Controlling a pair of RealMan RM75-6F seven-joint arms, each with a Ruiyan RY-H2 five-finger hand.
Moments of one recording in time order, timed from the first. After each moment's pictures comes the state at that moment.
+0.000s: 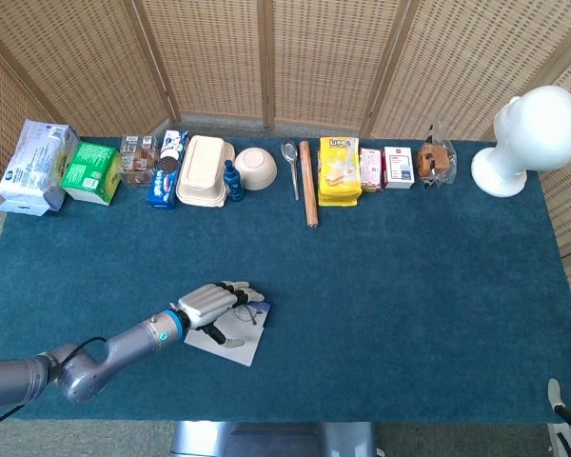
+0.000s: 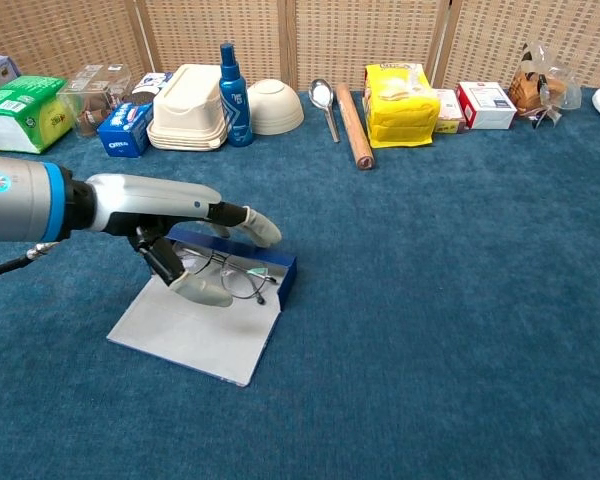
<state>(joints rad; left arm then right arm) -0.93 -1.36 -0.03 -1.63 1.26 0.55 -0.13 -0.25 -1.30 0.12 -1.53 -1.42 1.73 0.16</state>
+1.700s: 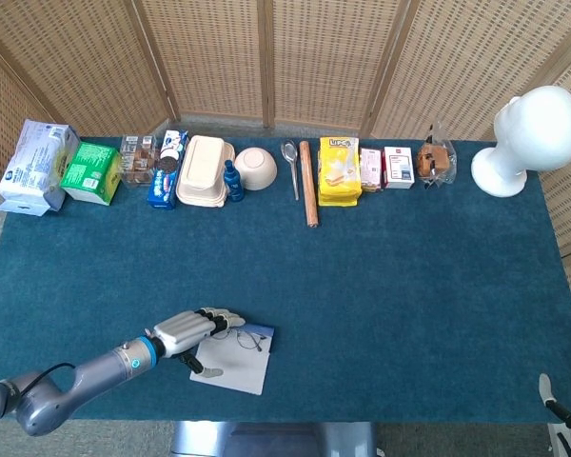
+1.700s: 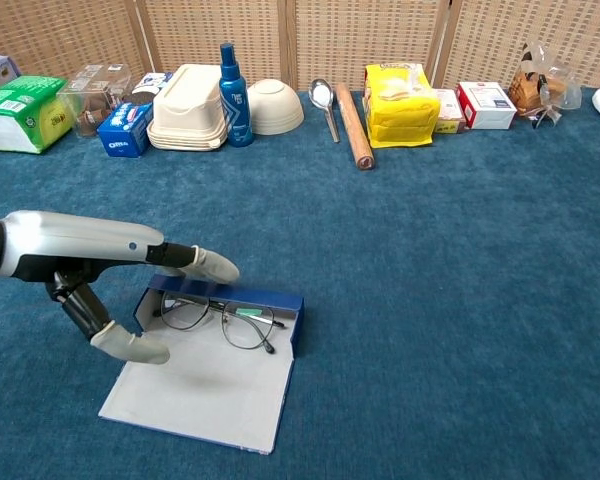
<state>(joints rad) -0.84 -1.22 0.05 -1.81 1.33 0.56 -0.15 -0.23 -1.31 0.11 -1.53 -1.44 1.72 0.16</state>
